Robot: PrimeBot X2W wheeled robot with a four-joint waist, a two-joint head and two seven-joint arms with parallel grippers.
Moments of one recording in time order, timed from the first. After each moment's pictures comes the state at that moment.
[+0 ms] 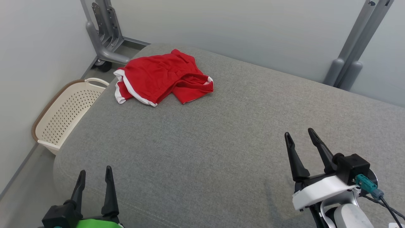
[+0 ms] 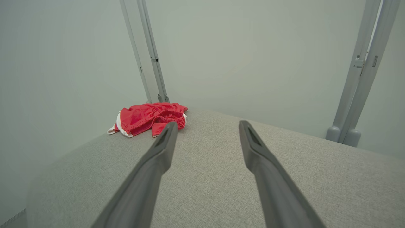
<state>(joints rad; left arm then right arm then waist) 0.11 0.27 -0.26 0.01 -0.49 0.19 -0.26 -0.05 -0.05 0.10 0.08 0.18 0.13 -0.19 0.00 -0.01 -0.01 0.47</state>
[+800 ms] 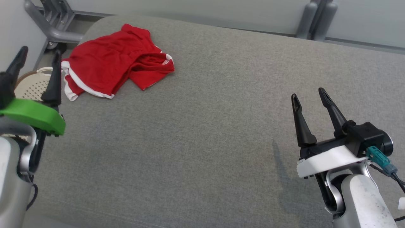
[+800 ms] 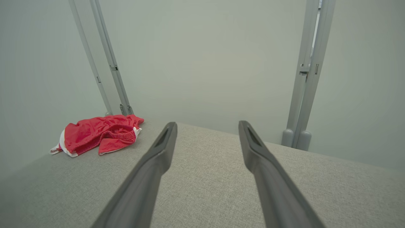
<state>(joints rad) -0.48 0.51 -0.24 0.15 -0.45 0.00 -0.04 -0.16 -0.05 0.06 -0.05 0.09 0.13 -0.13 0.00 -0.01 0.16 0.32</state>
